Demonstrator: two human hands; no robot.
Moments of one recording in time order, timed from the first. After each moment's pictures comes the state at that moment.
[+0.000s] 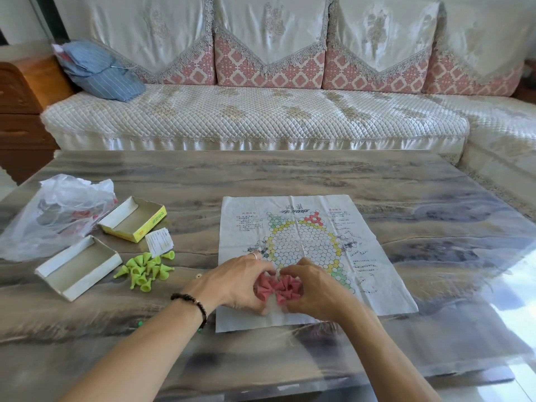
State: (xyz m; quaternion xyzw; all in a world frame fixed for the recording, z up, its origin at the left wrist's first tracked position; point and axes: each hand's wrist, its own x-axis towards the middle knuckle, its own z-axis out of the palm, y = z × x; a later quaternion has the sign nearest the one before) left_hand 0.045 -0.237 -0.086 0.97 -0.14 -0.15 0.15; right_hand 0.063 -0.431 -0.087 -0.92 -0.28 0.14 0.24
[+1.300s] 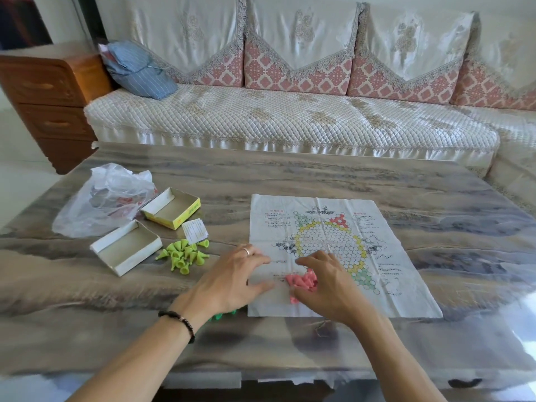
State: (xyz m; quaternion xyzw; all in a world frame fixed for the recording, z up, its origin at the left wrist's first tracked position) left_hand -0.020 -0.190 -0.079 0.97 -0.09 0.05 0.21; right_hand 0.034 -0.401 -0.078 -0.93 -0.28 0.02 0.23
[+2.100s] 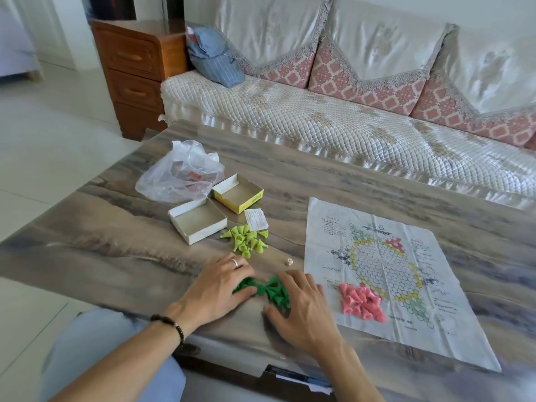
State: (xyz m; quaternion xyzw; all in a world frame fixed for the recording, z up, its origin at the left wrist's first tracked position) left_hand -0.099 -0.091 -0.140 0.97 -0.04 0.18 0.17; right_hand -0.032 -0.292 -0.121 -0.90 -0.40 -0.03 0.15
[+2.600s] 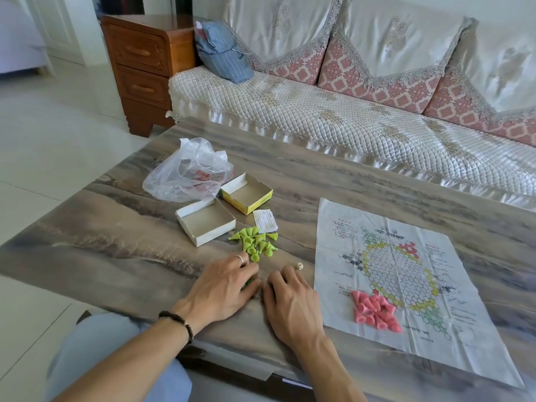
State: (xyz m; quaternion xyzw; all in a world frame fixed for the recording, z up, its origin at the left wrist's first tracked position) left_hand -0.094 -0.083 -0.139 0.97 -0.01 0.19 0.11; right_hand -0.030 -0.246 -0.138 -0.90 -0.39 -0.14 0.16
